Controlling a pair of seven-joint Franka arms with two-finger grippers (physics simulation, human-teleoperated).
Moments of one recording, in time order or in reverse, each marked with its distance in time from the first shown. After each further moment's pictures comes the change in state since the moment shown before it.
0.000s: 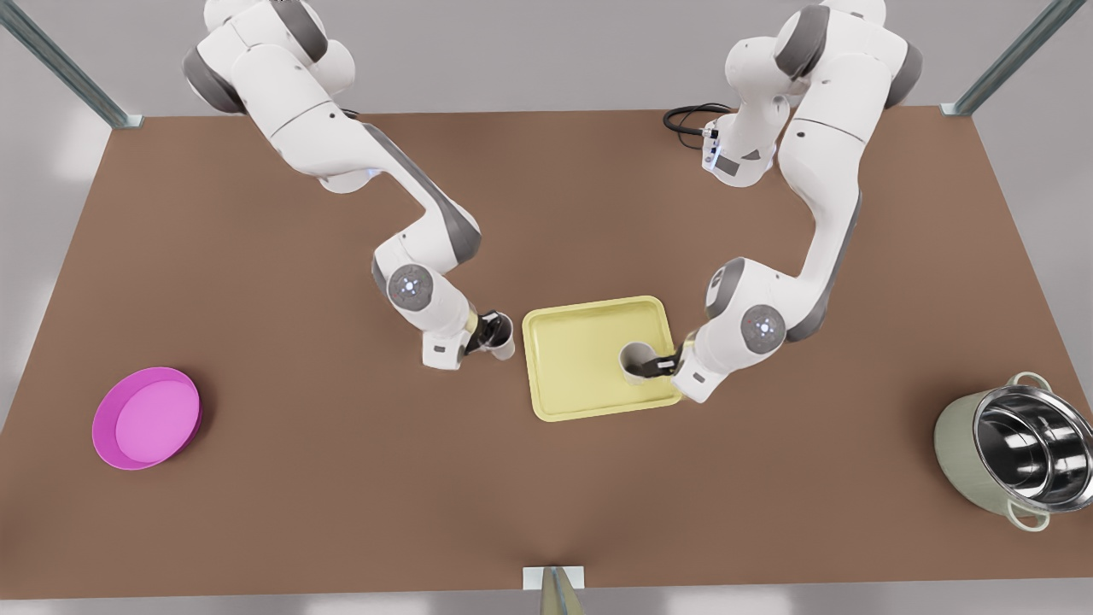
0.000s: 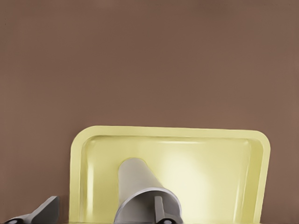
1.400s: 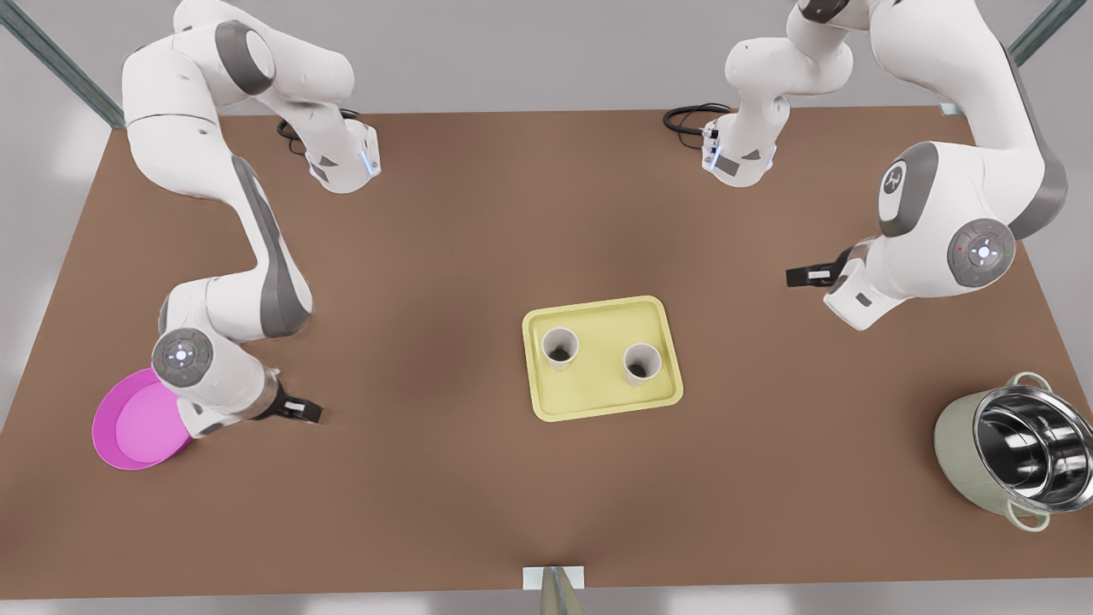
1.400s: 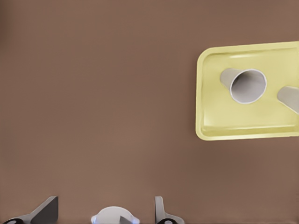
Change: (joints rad) left arm 0.026 -0.294 0.239 0.183 0.030 -0.843 0.326; right arm -0.415 -0.062 -0.072 0.290 -0.261 -0.418 0.427
